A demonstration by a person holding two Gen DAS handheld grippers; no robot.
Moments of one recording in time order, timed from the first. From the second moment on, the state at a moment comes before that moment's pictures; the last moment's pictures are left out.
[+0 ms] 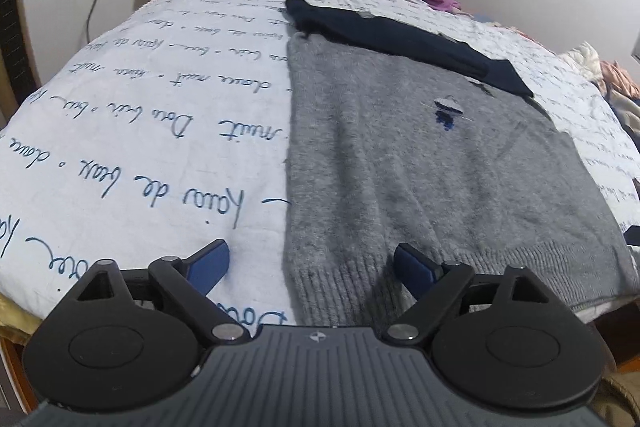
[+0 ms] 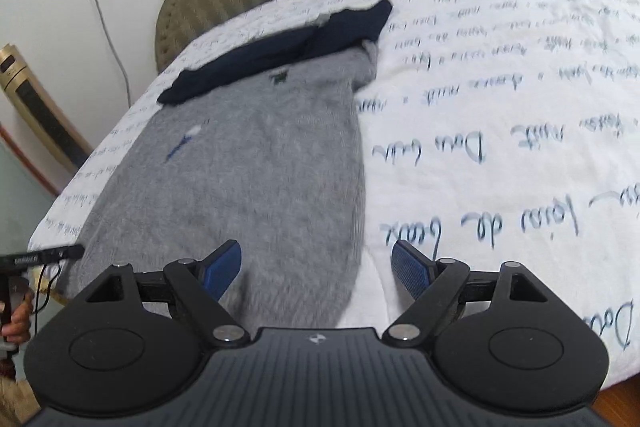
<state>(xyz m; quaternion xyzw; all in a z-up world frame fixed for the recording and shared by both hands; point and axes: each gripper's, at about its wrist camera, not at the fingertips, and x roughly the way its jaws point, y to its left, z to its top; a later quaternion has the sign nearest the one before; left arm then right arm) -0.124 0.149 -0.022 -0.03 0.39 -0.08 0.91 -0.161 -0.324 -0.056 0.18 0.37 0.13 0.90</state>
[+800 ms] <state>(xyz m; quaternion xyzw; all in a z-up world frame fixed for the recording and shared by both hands) -0.111 0.122 -0.019 -0.10 0.42 -0.16 0.89 -0.144 -0.231 -0.054 0.10 0.38 0.23 0.89</state>
